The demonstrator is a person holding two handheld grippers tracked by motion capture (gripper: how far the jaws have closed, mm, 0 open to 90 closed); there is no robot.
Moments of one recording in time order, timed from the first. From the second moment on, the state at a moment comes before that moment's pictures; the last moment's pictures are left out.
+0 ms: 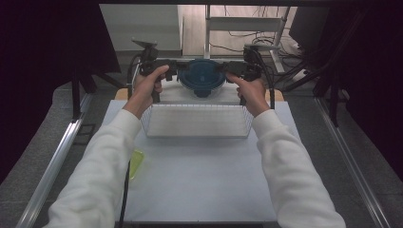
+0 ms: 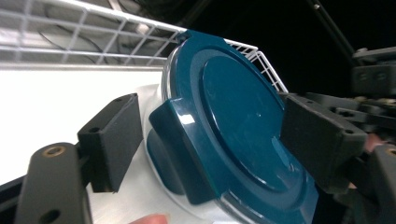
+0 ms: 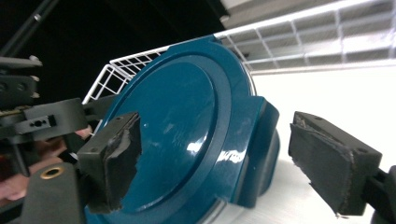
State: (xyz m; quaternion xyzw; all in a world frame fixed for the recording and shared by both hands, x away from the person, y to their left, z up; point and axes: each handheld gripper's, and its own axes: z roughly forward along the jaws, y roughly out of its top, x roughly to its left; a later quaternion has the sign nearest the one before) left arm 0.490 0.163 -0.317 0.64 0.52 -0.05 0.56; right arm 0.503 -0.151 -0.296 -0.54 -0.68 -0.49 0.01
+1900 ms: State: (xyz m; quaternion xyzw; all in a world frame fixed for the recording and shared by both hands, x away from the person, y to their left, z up) left arm 0.234 0.163 -0.454 0.77 0.45 0.05 0.45; right arm 0.274 -0.229 -0.446 -0.41 -0.80 -0.44 -0.03
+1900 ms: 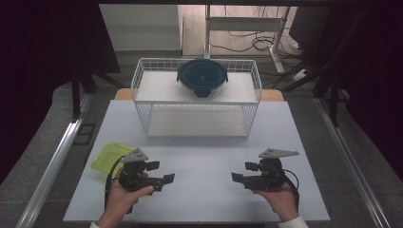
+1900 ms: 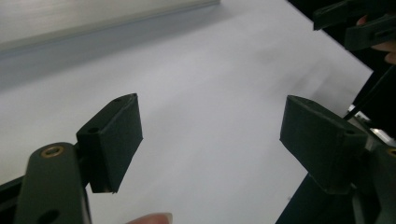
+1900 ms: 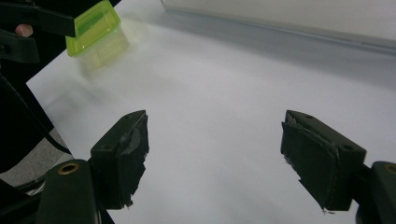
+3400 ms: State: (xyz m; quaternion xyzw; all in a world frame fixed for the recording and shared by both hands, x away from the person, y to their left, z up) left arm 0.245 0.261 -0.432 0.74 0.53 0.12 0.40; right arm 0.272 -0.227 -0.450 -0.41 -0.81 -0.42 -0.03
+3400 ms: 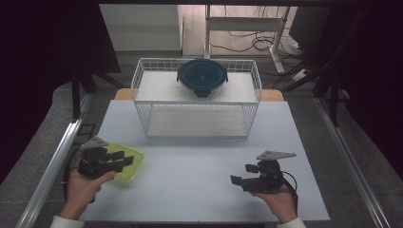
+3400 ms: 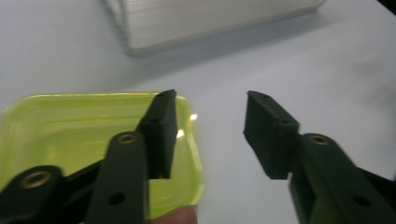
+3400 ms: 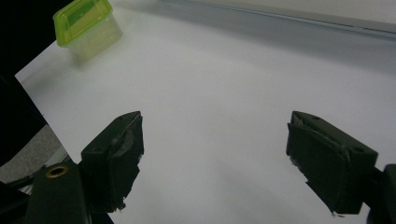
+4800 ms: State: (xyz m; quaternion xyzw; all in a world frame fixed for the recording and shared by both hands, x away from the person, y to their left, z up) left arm 0.299 0.372 -0.496 0.73 0.63 0.10 0.24; right arm 0.271 -0.229 -0.447 -0.42 -0.80 -0.43 -0.03
